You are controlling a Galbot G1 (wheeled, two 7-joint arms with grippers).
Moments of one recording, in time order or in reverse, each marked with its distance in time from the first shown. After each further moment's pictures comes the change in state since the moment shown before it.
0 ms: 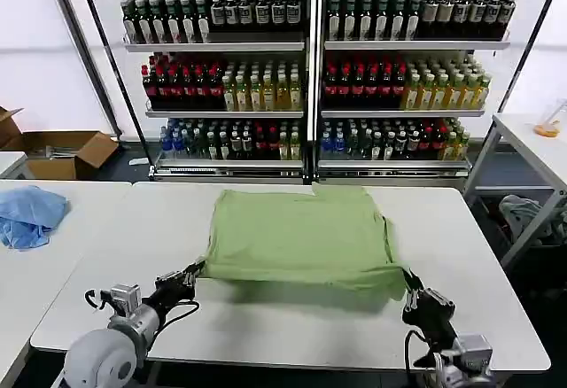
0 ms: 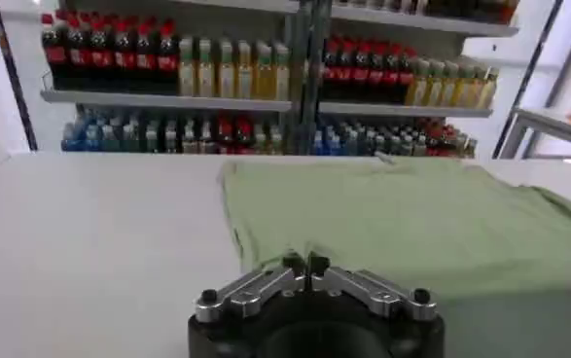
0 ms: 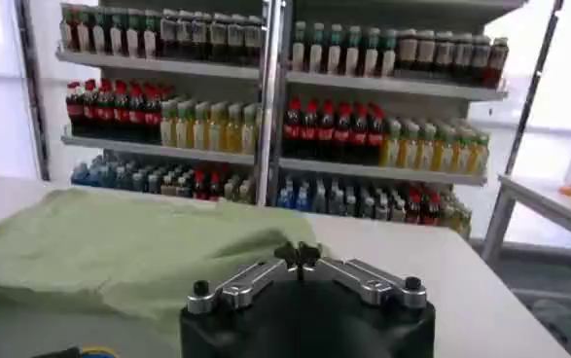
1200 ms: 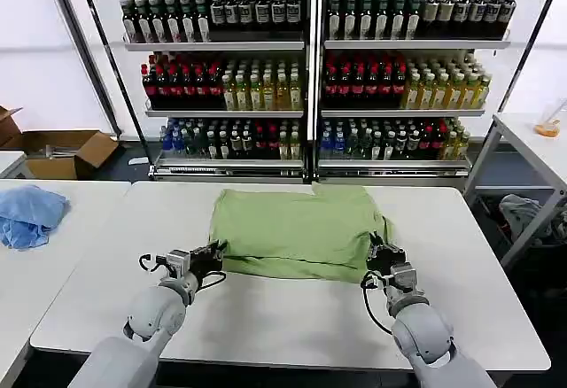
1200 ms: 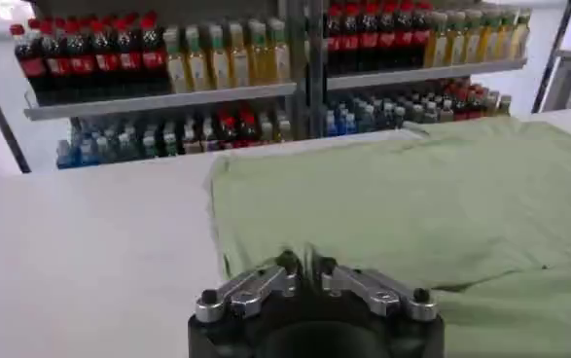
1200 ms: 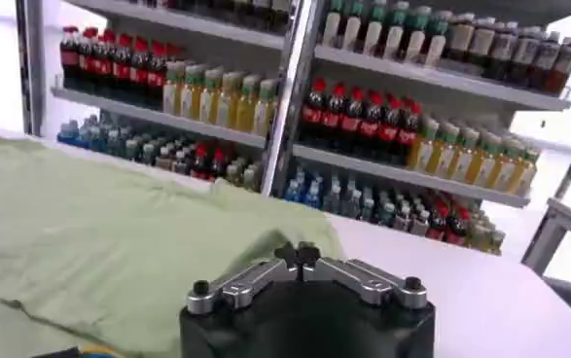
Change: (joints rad) left arm -0.299 -0.088 0.238 0.313 0.155 -0.040 -0.047; right arm 0.449 0.057 -0.242 -0.457 -0.107 -0.027 -0.036
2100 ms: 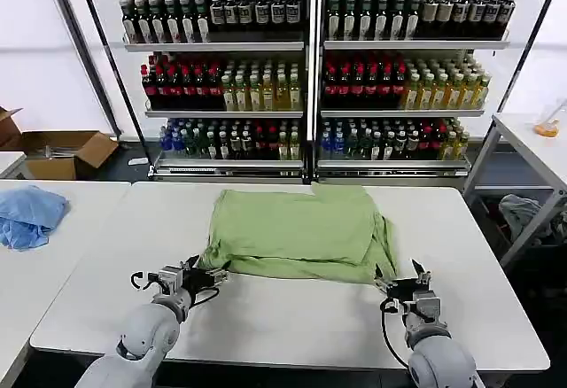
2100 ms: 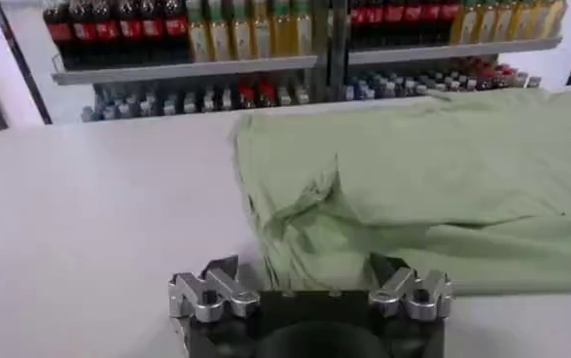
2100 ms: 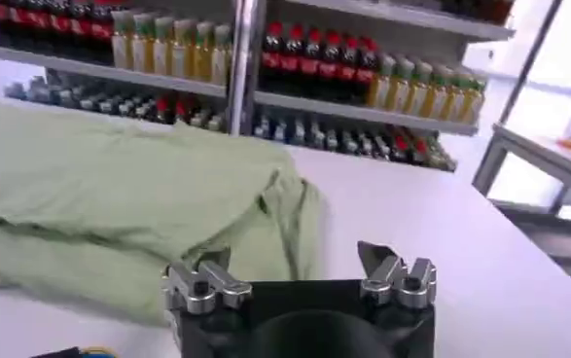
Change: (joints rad) left arm 0.090 0.007 -0.042 -0.019 -0.019 -0.004 -0.023; right arm -0.225 0.065 0.163 0.125 0.048 -0.080 0.046
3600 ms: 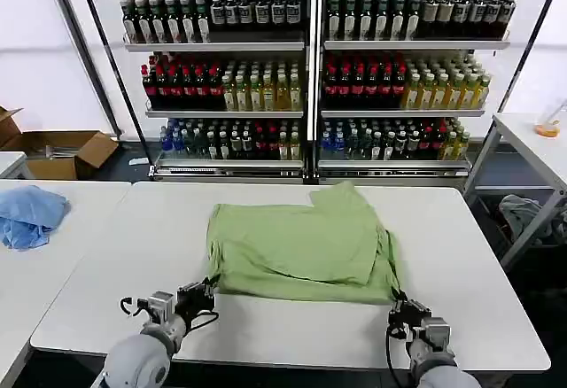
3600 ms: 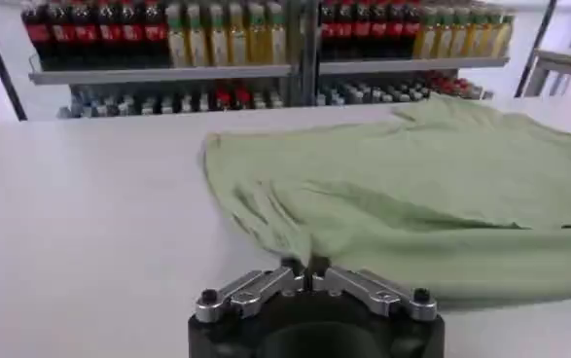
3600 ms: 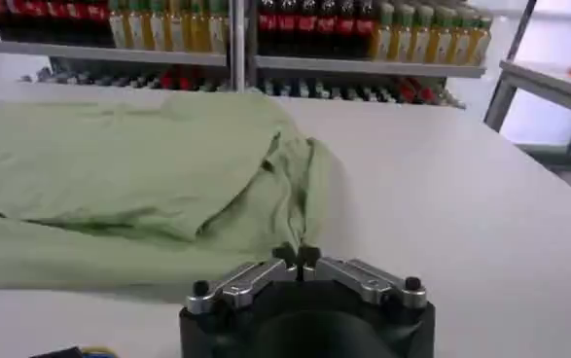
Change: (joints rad) left arm 0.292 0.017 -0.098 -0.277 0.028 -0.015 0.037; right arm -0.216 -0.006 0.036 0.149 0.051 0.040 0.013
